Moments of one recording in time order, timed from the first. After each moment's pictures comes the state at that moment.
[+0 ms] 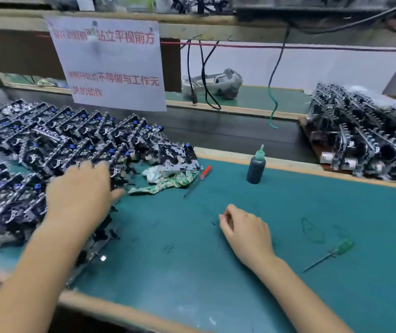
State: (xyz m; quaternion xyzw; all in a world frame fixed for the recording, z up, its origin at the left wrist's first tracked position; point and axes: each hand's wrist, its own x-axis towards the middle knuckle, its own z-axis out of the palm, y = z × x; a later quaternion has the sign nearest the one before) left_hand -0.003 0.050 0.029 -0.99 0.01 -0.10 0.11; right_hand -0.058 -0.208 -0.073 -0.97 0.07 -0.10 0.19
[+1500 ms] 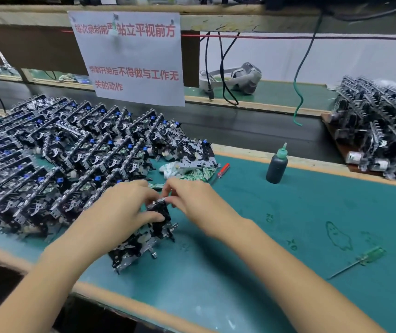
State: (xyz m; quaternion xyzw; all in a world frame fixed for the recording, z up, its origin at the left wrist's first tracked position) left_hand -0.021 0.046 0.025 -0.97 0.23 -0.01 -0.08; right_hand -0.012 -0.118 -0.006 -0.92 -0.25 -0.03 0.31
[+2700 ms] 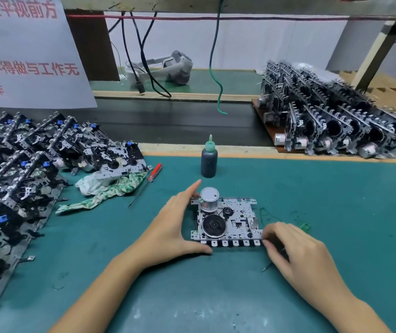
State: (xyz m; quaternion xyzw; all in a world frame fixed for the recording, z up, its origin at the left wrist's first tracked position) left_hand 0.005 -0.113 -0.076 -0.81 0.42 0.10 -0.39; right_hand -0.149 -0.328 -0.074 -0.95 0.00 -0.27 0.13
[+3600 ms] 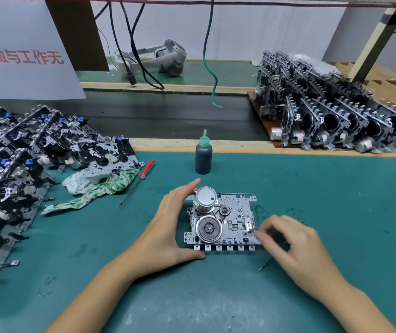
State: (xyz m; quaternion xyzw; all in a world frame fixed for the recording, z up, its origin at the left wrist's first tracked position) left_hand -0.003 -0.114 -0.076 -0.79 0.44 0.07 -0.42; right_hand -0.140 -0.334 -0.068 -0.93 0.02 -0.21 0.30
